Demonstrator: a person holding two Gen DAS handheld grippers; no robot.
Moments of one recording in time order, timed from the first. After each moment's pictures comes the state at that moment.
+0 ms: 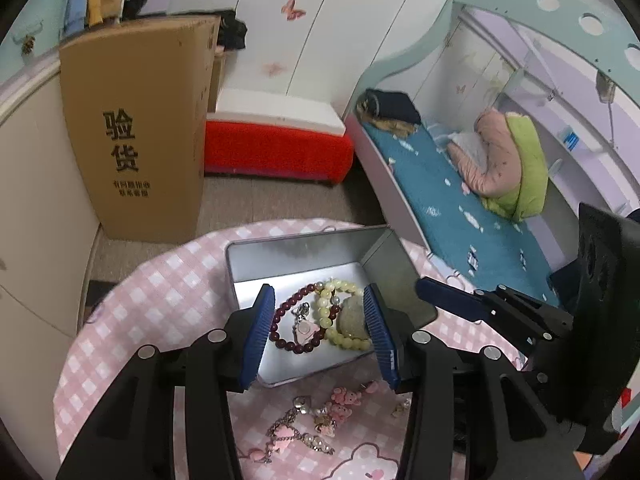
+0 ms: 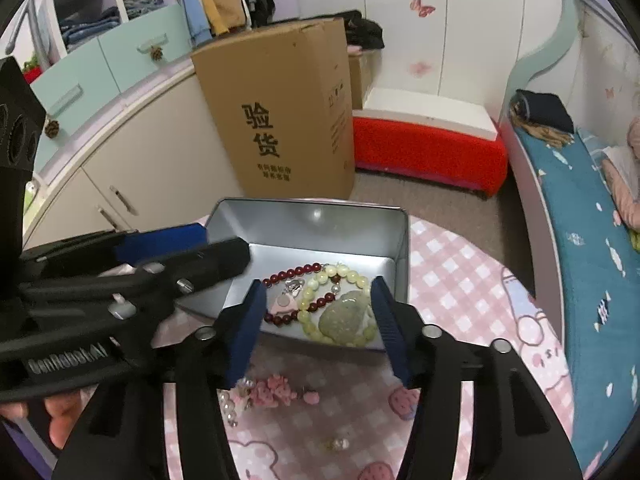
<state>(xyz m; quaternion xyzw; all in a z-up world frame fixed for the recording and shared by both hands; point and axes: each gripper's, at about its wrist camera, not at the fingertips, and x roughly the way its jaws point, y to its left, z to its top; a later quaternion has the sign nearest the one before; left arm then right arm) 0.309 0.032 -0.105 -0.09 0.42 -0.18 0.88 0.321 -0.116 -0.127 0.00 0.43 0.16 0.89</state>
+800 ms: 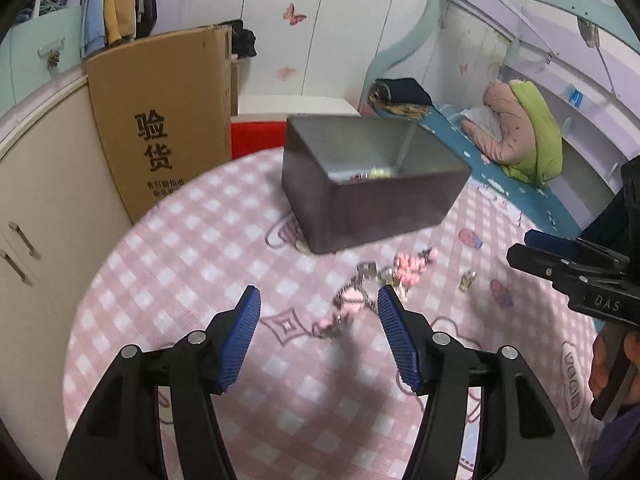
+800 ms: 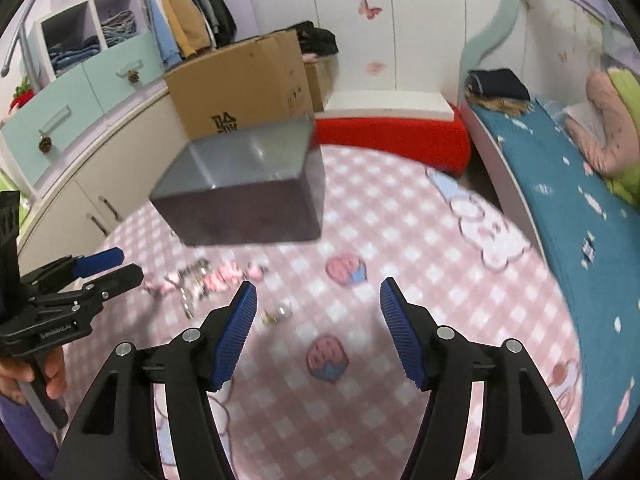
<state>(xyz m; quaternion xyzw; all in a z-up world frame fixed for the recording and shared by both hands) 0.216 0.057 -0.171 -0.01 0.41 -0.15 0.90 0.228 -0.183 -0.175 0.05 0.43 0.11 0.90</state>
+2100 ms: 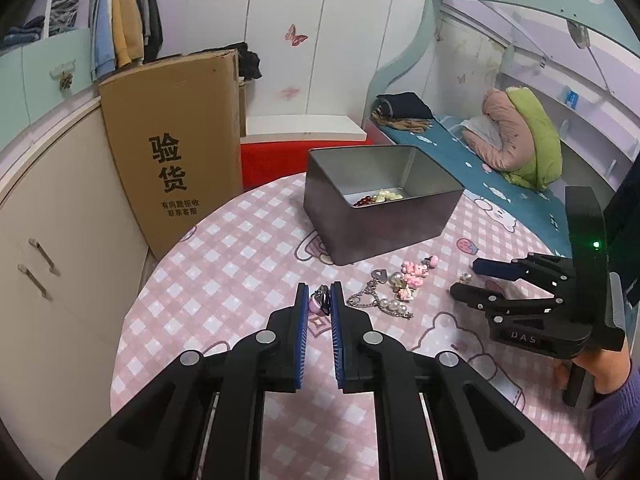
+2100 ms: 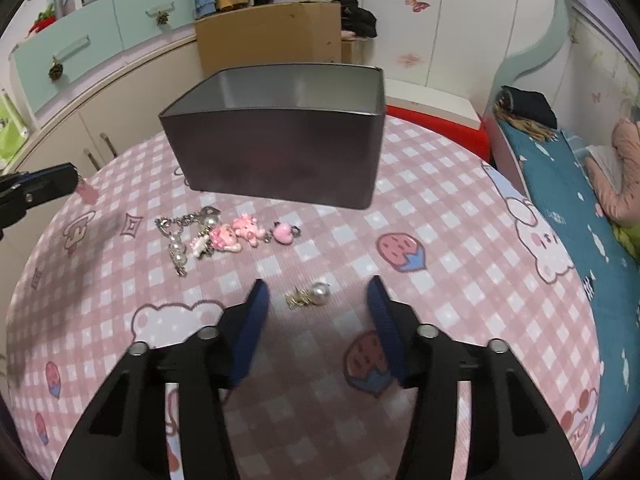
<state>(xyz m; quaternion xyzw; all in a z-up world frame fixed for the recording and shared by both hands) 0.193 0.084 -0.142 0.00 0.38 -0.15 0.91 0.241 -0.131 -0.204 -0.05 0.44 0.15 0.88</state>
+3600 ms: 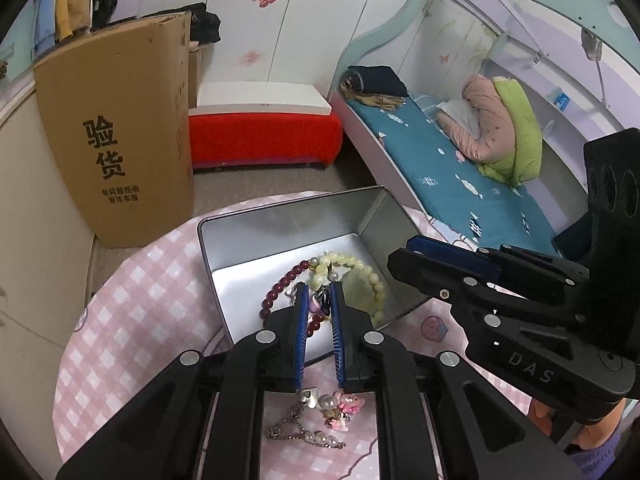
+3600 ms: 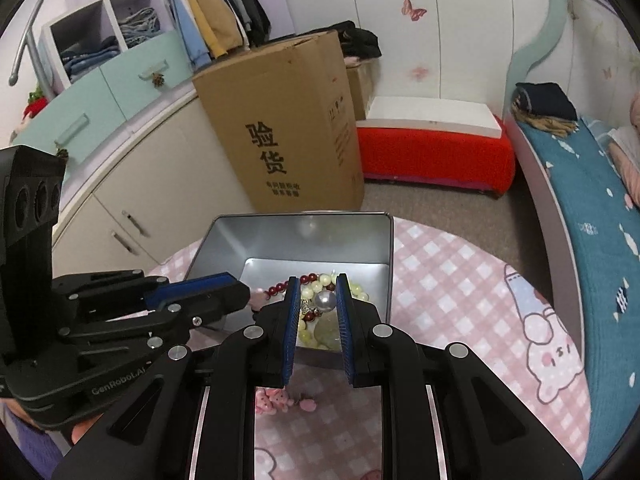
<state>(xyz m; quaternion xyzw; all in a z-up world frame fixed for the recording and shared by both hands) 0.313 0.012 -0.137 -0.04 0.45 -0.21 0.87 0.335 -0.129 -0.138 0.05 0.43 0.18 0.88</state>
